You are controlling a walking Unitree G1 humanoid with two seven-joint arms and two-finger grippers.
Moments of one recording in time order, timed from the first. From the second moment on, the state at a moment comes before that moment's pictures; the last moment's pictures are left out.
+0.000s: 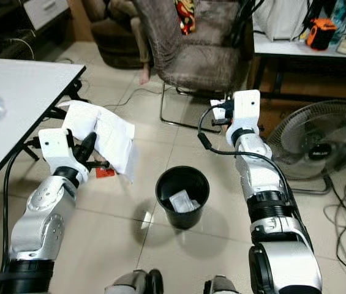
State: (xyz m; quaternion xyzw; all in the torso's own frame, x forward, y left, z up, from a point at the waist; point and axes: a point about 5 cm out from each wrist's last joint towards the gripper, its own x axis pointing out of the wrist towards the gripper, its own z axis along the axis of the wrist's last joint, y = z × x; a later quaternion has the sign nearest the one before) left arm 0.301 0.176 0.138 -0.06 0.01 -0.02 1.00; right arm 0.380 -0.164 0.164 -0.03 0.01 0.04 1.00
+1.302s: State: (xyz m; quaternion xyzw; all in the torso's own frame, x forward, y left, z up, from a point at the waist) left arm 0.302 0.178 0.135 -0.06 0.03 -0.02 1.00; right arm 0.379 -0.163 0.161 -0.02 0.02 0.03 1.00
